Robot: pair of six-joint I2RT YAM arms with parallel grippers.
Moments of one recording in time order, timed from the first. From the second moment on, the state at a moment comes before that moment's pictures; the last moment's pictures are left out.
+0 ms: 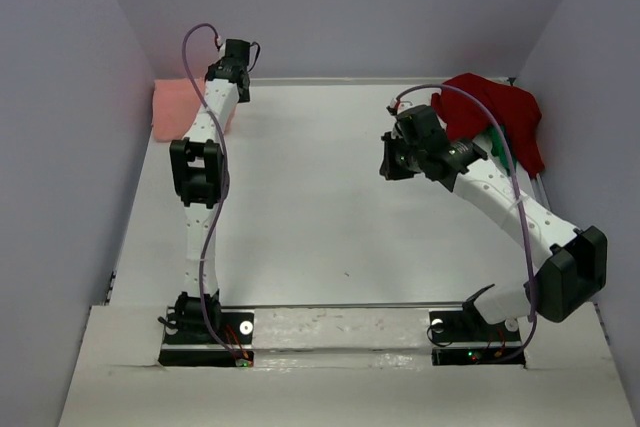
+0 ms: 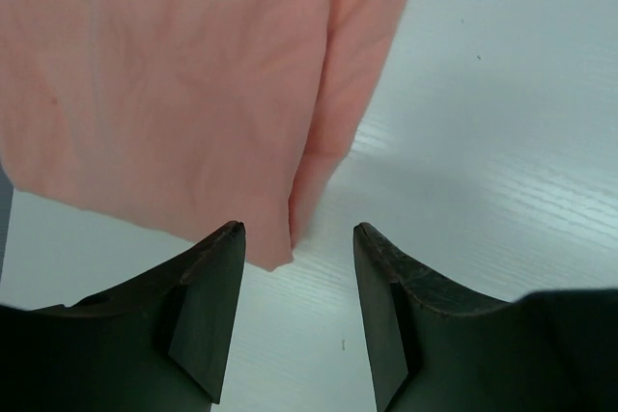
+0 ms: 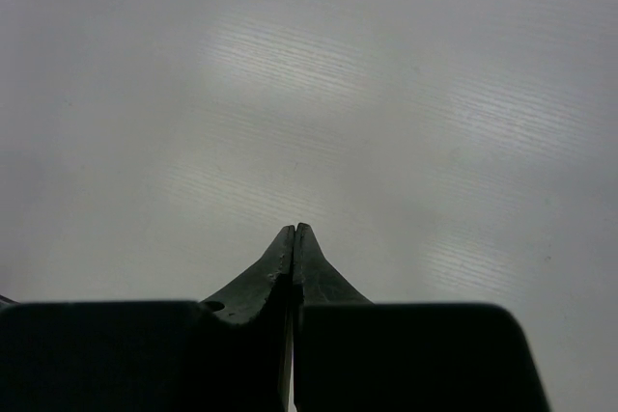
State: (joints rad) left arm -0.12 2.45 2.38 -0.80 -0.44 -0.19; right arm 0.55 1.42 1.28 -0.66 0.02 0.35
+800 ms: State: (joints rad) left arm -0.07 2.59 2.46 -0.53 -0.46 -0.04; right arm 0.55 1.31 1.17 -0.69 0.04 0.37
